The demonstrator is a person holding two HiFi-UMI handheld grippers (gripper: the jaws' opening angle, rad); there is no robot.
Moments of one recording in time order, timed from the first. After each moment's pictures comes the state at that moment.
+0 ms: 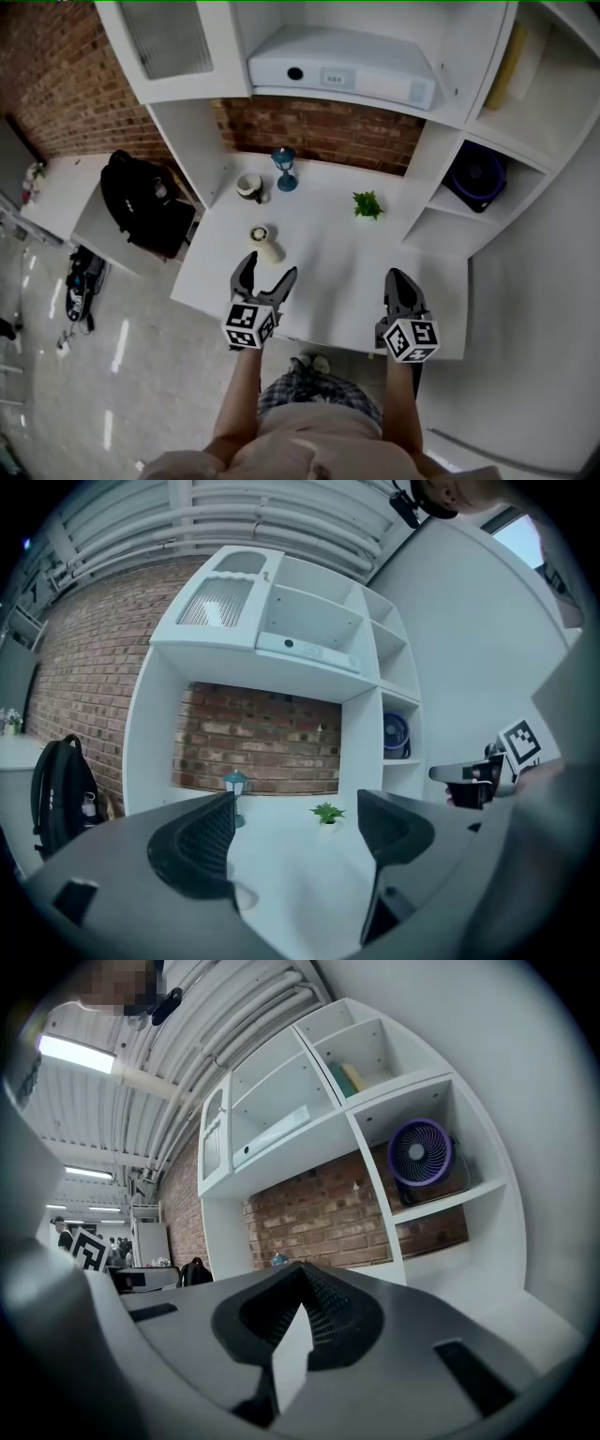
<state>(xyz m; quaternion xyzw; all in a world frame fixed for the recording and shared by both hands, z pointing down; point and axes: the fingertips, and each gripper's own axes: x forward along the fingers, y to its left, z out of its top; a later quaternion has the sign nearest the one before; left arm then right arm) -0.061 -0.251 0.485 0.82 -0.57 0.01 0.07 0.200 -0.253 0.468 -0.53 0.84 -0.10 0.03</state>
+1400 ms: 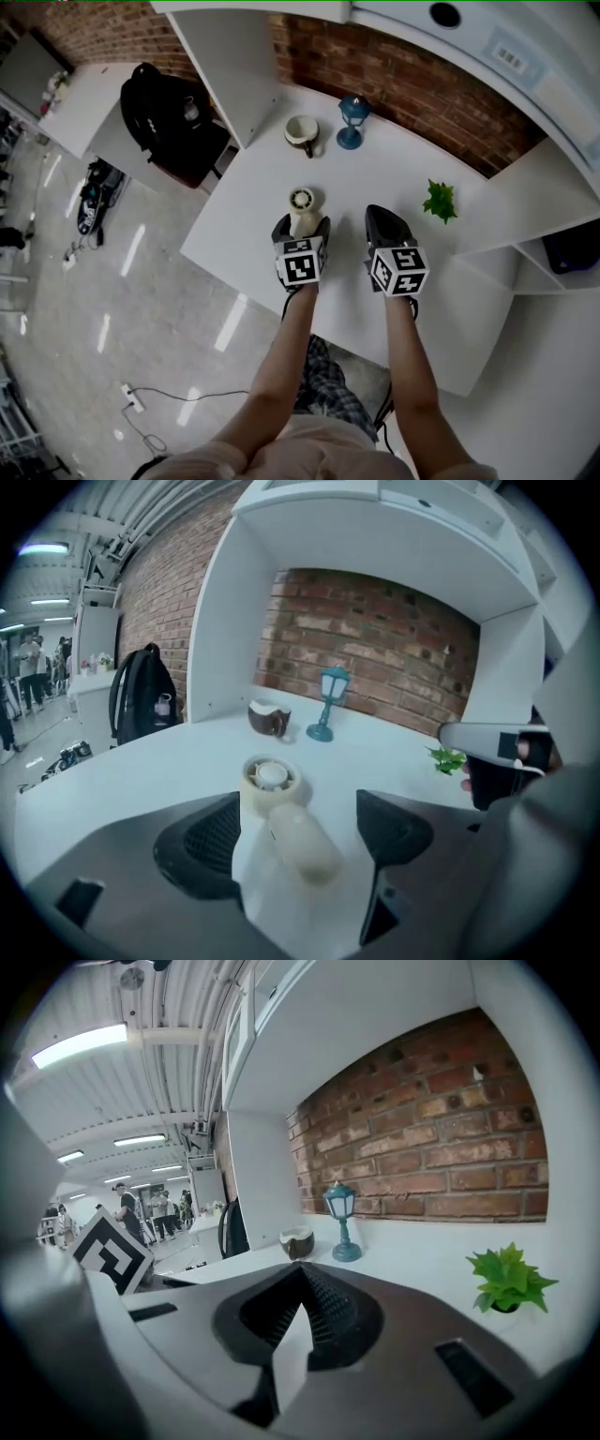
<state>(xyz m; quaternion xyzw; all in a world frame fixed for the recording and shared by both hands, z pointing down) -0.150 -0.391 0.690 0.62 -0.72 0.11 0.31 -0.025 -0.442 0.603 -0.34 0.92 -0.13 -0.13</state>
